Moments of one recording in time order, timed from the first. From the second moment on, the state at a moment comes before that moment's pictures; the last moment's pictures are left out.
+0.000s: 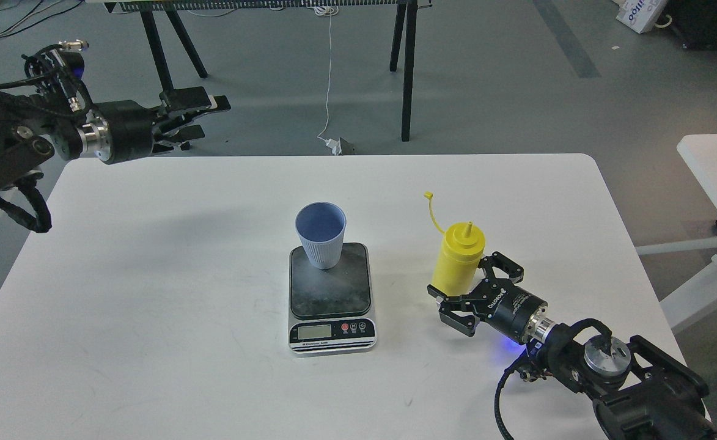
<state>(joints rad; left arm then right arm) -1.18 0.62 0.01 -0.70 0.79 -0.49 -0.49 0.34 -0.15 0.90 0.70 0.52 0.49 -0.49</state>
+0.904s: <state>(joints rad) -1.14 0.66 0.00 -0.71 0.74 -0.49 -0.49 0.86 -0.19 0.89 0.59 0.11 0.41 -0.26</state>
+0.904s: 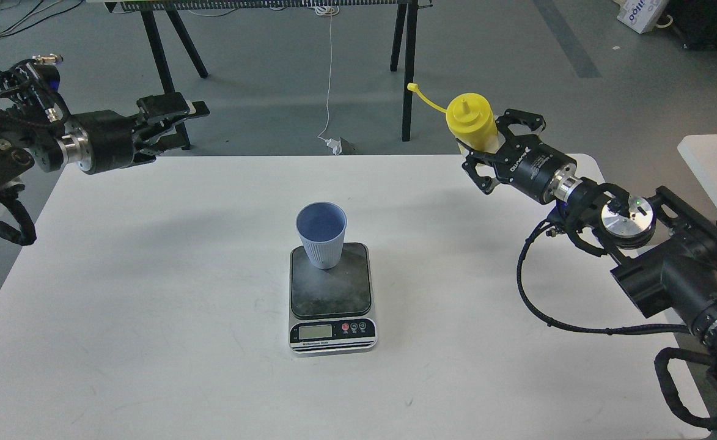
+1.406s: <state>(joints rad) -1.11 0.68 -0.06 -0.70 0.74 -0.49 -0.49 1.07 0.00 0.61 0.60 -0.40 -0.08 -0.12</state>
